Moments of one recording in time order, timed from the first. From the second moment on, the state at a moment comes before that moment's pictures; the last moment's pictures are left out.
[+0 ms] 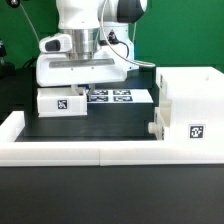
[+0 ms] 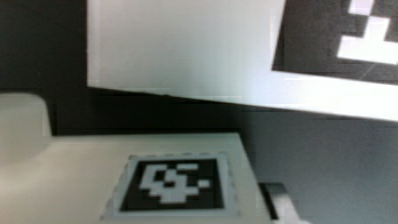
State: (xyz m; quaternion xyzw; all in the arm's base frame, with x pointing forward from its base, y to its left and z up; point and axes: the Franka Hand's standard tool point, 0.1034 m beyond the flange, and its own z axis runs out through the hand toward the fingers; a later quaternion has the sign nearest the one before) arm 0.367 -0.089 0.005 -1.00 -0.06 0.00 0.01
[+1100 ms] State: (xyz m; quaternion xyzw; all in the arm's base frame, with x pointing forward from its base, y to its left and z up) arm 0.430 -0.061 0.054 -0.99 -0.13 -0.01 0.02
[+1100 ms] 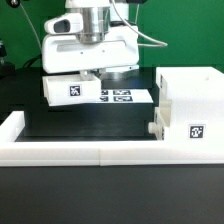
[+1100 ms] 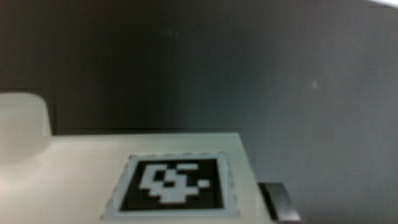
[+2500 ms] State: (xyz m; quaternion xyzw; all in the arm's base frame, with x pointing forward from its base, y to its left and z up) arm 0.480 -0.051 0.054 -0.84 -0.55 -0.01 -0.01
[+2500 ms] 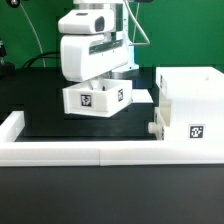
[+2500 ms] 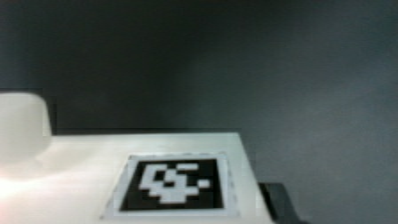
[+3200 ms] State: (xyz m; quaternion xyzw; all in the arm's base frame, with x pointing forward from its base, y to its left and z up) arm 0.497 -0.046 0.054 -0.76 -0.65 0.00 -0.01
